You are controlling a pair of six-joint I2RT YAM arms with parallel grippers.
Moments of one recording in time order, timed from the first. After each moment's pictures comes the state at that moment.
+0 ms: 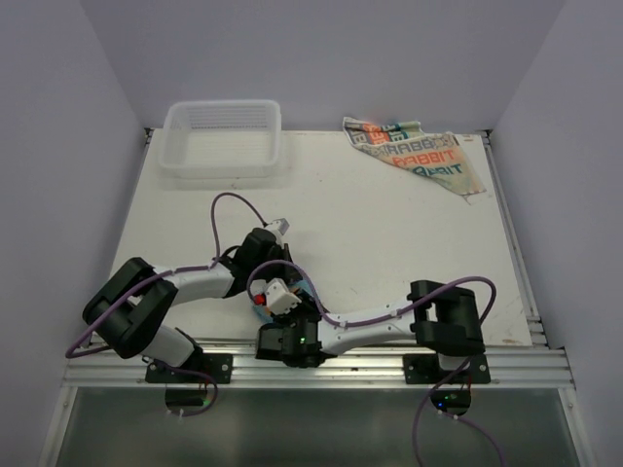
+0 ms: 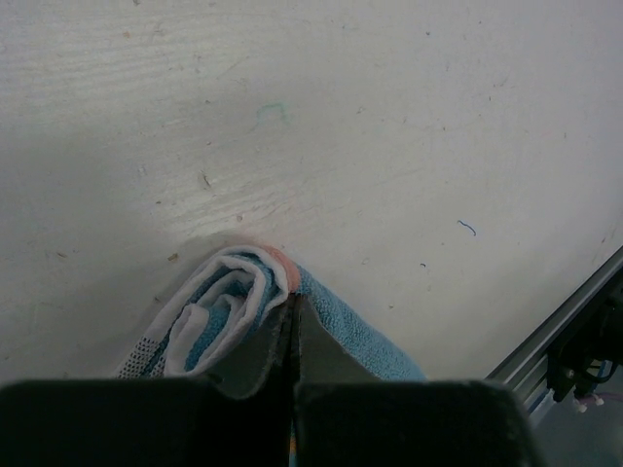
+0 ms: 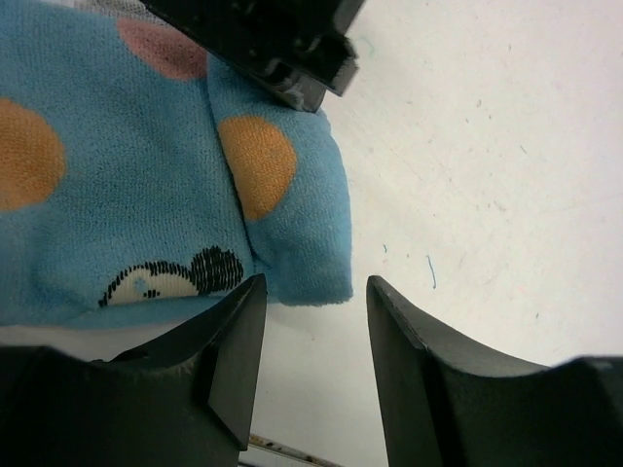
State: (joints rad) left arm -0.66 1.48 0.54 0.17 0.21 -0.70; right arm 1.54 1.86 1.18 -0.65 1.00 0.64
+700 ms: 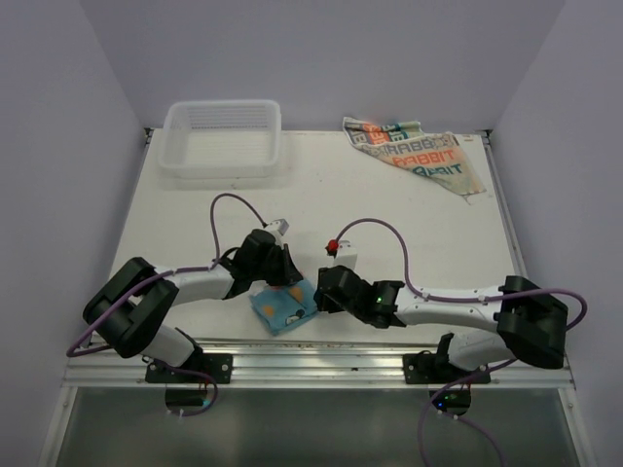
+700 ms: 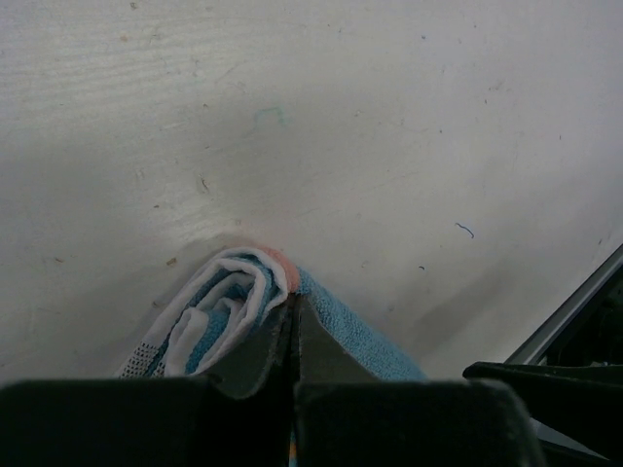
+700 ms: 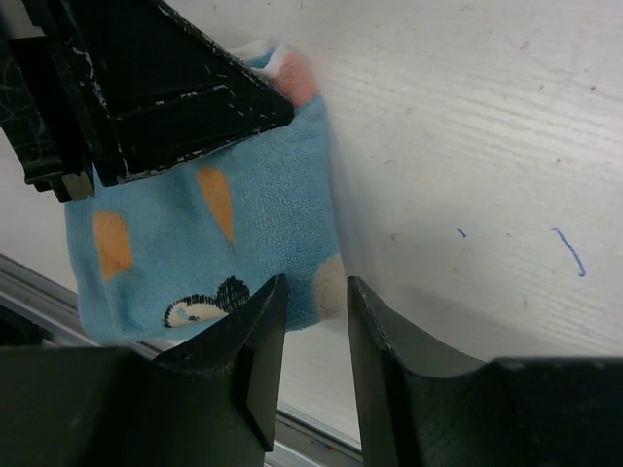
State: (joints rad) left arm -0.66 1.48 0.52 0.21 0.20 -0.71; right arm 1.18 1.34 0.69 -0.17 0.43 0.88
